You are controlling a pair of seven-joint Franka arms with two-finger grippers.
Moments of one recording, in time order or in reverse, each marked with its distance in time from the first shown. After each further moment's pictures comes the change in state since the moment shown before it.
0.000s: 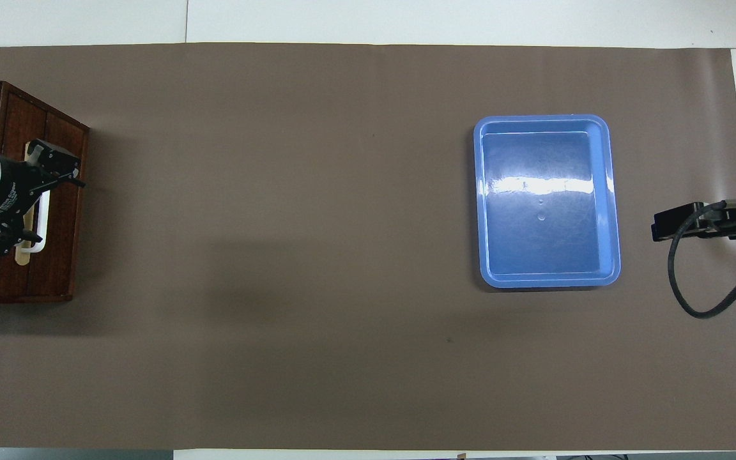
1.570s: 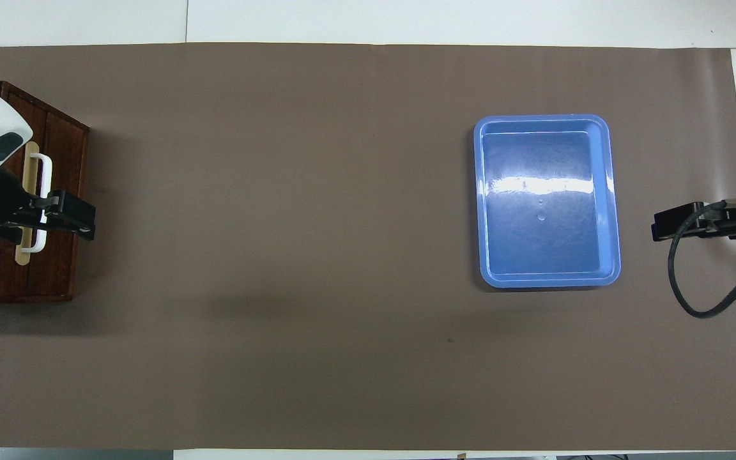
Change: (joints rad) left arm 0.134 0.041 -0.166 0.134 -0.022 -0.246 0.777; right arm 0.000 0.000 0.000 0.000 0.000 0.000 0.000
